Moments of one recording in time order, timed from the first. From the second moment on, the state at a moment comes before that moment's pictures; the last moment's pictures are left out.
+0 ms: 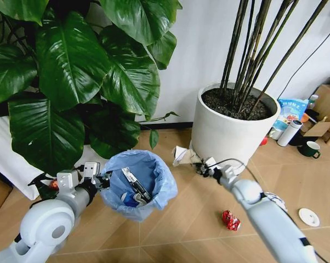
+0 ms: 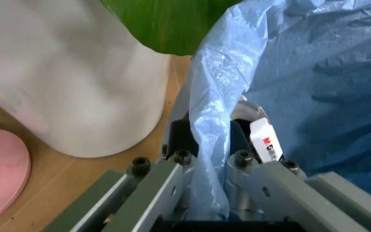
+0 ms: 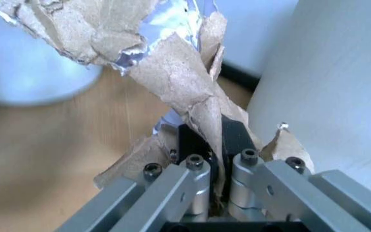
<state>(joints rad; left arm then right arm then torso) 1.33 -0.87 -0.46 -2.26 -1.02 0.71 -0.46 -0.97 1.03 0.26 1.53 0.25 -0.13 -0.36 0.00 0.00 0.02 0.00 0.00</state>
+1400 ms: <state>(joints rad) 1.24 -0.91 -0.39 -2.19 -1.01 0.71 -0.44 -0.85 0.95 -0.12 2.03 0.71 -0.36 -0.18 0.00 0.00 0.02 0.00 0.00</state>
